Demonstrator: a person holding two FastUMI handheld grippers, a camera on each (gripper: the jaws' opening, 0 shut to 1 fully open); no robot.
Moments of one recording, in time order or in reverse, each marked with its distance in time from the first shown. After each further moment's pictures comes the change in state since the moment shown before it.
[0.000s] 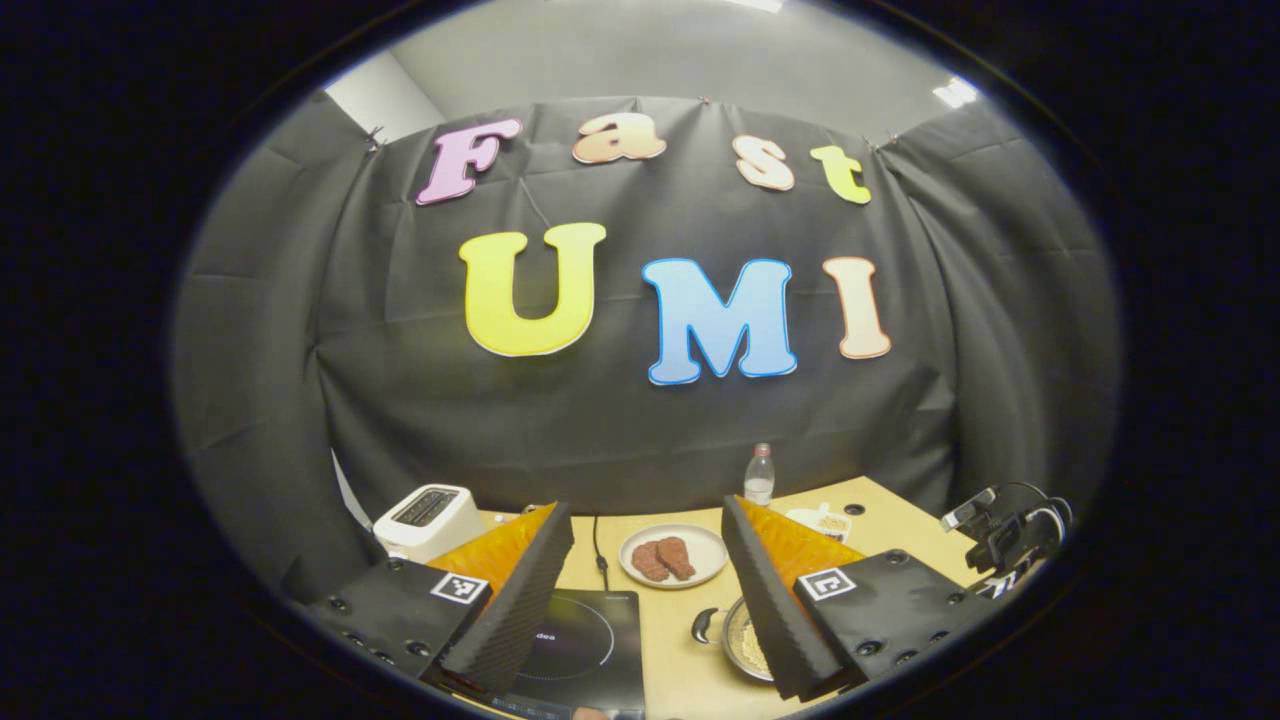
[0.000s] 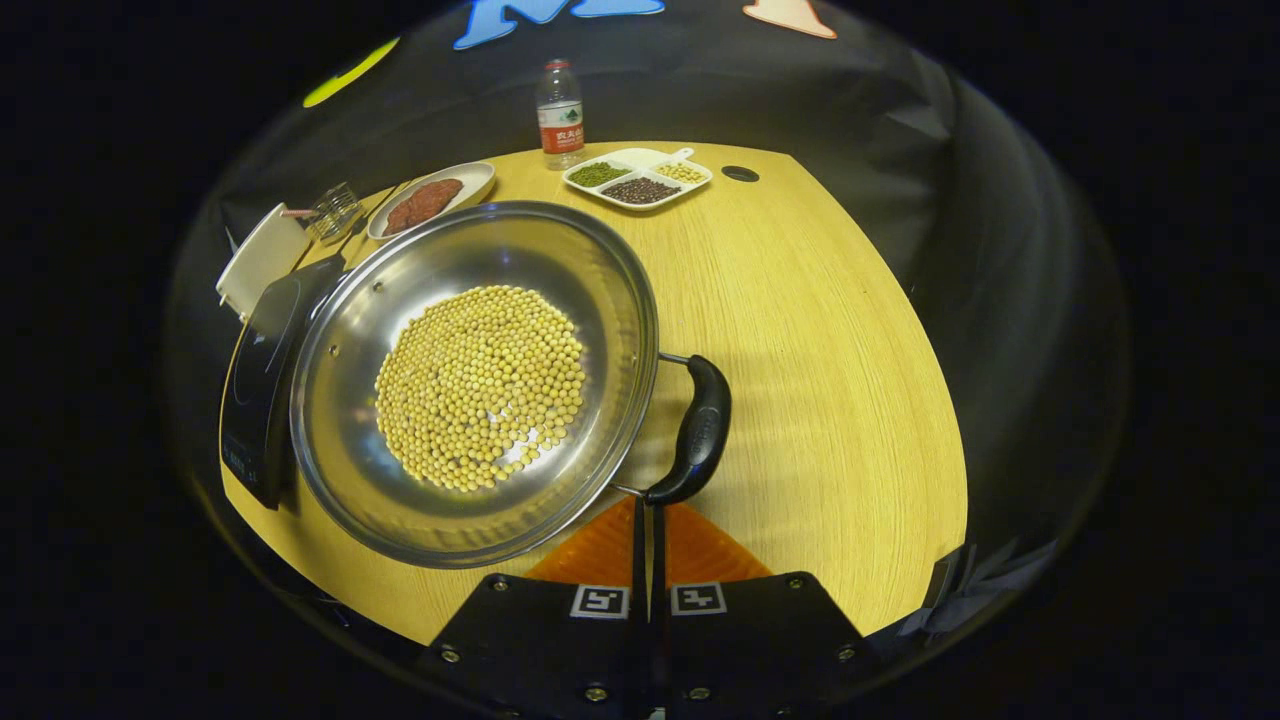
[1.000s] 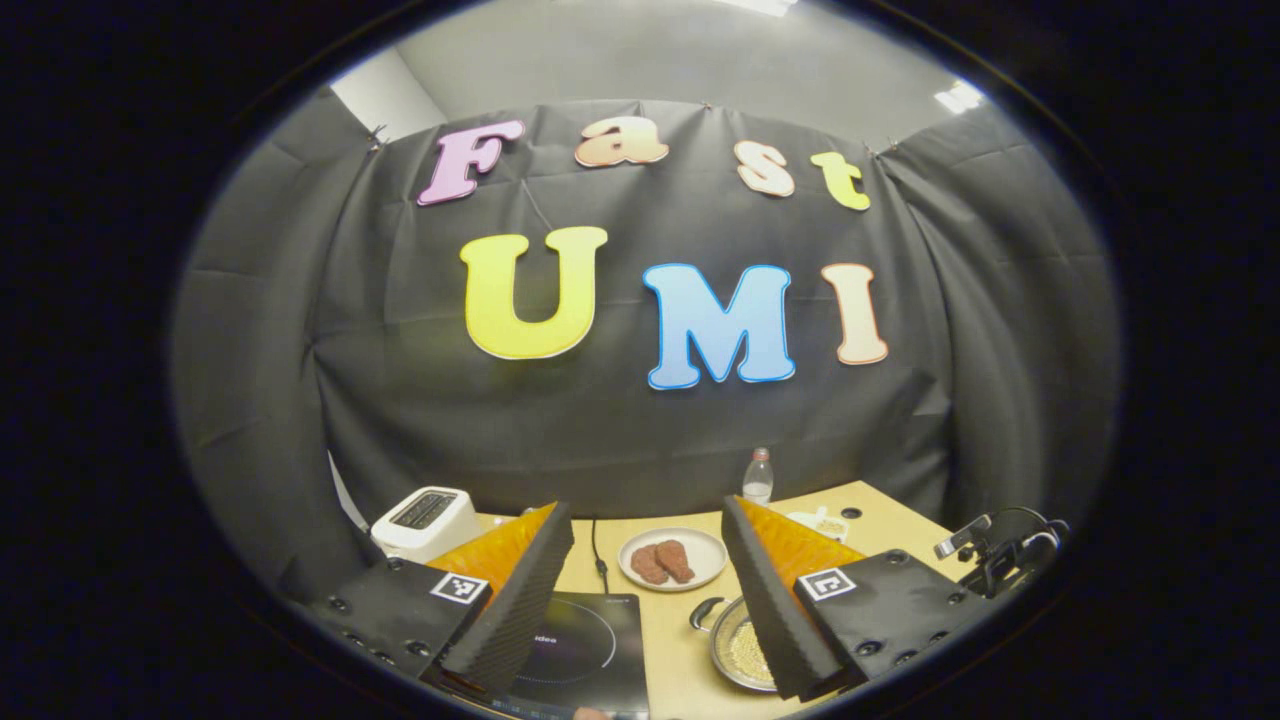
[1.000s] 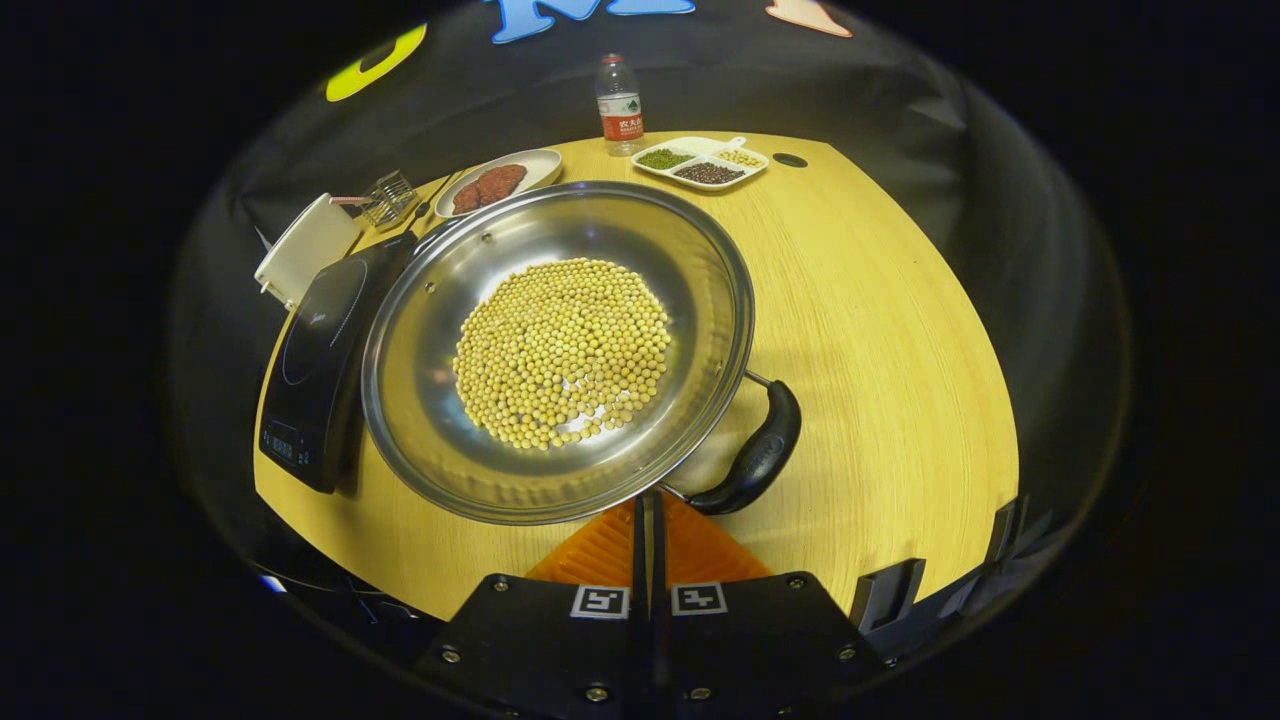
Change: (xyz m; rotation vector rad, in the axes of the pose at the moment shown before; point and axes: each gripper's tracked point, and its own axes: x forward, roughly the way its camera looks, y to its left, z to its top) left arm -0.002 0.011 0.003 -0.007 -0.017 -0.015; right arm -0.031 0.067 -0.036 0.002 0.035 0.106
